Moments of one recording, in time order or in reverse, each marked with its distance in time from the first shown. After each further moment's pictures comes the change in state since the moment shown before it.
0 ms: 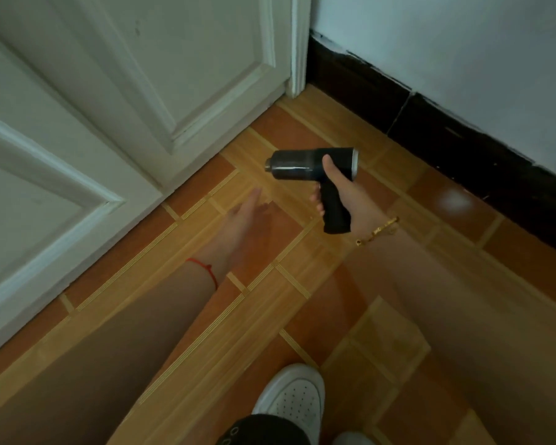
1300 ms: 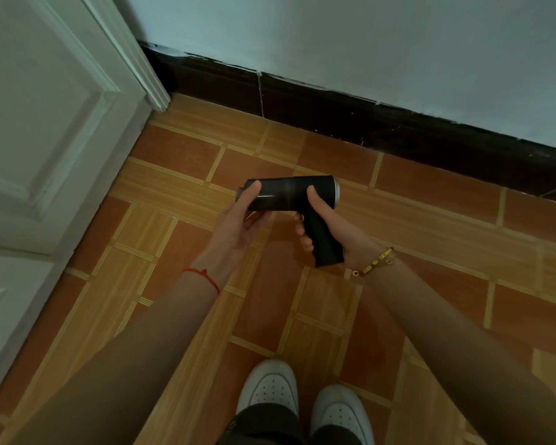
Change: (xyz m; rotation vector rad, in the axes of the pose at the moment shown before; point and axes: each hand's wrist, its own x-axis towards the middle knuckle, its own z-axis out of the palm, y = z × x) left_hand -0.016 -0.001 0.148 -0.229 -0.260 -0.020; right_hand -0.090 0.060 -0.124 0.263 -0.042 0.014
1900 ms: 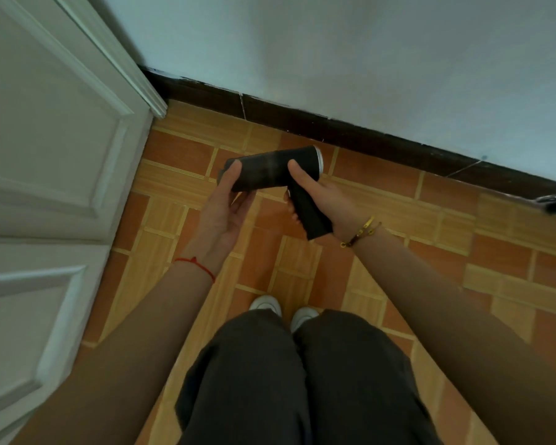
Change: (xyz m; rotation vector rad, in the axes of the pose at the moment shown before) left_hand -0.153 0.119 0.077 -0.081 0.013 -0.033; right_hand -0.152 -0.130 0.082 -0.124 0.218 0.064
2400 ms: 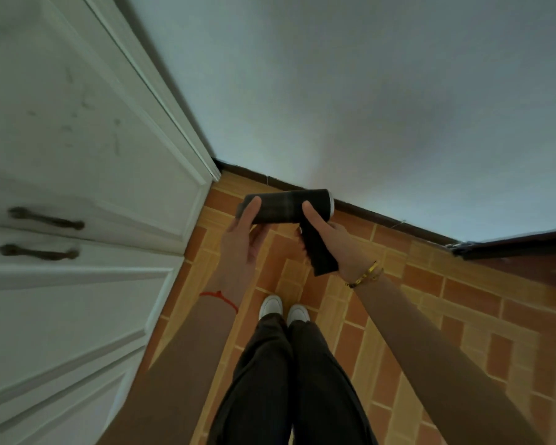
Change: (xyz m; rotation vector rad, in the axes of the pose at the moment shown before) left_hand -0.316 0.224 0.159 -0.034 0.057 0.057; right_hand -0.334 -0.220 0.080 -0.005 0.099 -0.041
